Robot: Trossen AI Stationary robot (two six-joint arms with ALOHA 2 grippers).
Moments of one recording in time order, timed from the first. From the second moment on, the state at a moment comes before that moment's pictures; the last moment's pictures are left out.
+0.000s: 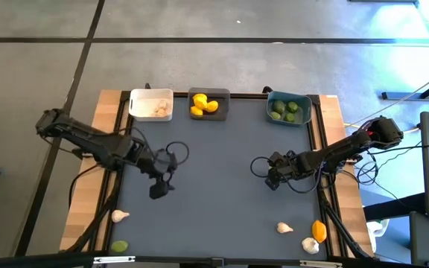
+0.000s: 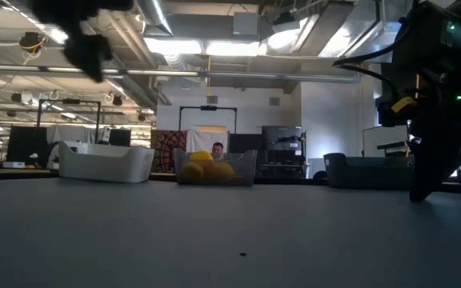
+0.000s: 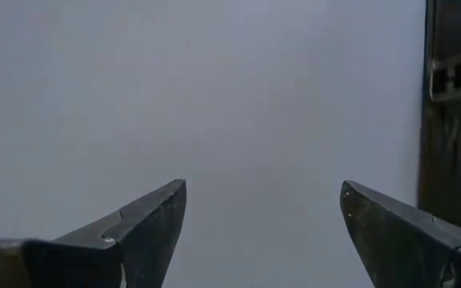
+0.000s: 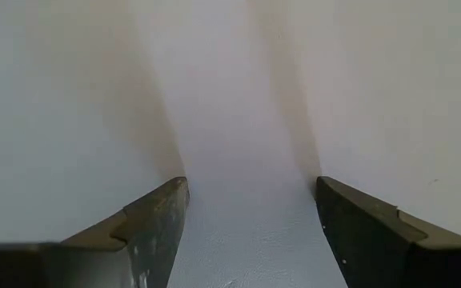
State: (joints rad) left arm -0.28 1.19 0.92 -0.73 0.02 -0.55; right arm 0.29 1.34 0.51 -0.51 0.30 0.96
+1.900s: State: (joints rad) left arm -0.94 1.73 0.92 -1.03 0.28 -1.10; right arm 0.29 1.34 0.51 -0.52 0.29 0.95
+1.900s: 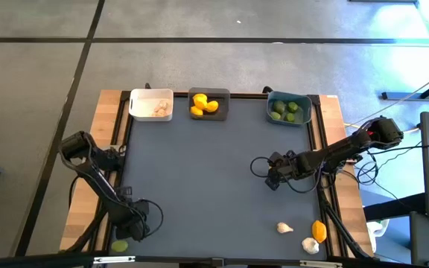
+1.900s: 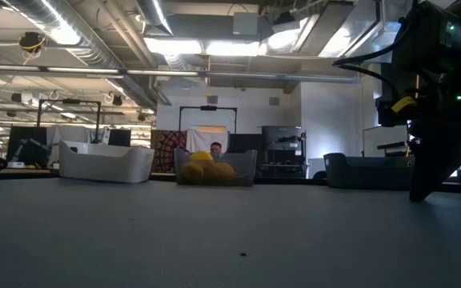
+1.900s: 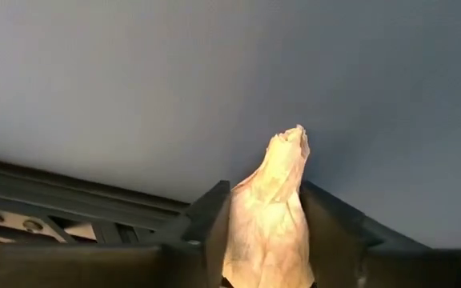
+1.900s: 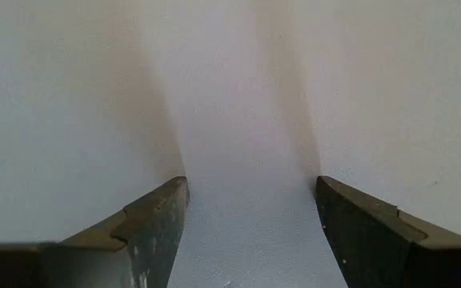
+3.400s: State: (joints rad) left arm -0.34 1.08 0.92 -1.04 -0.66 -0.85; right arm 0.29 1.34 0.51 -0.50 0.30 0.94
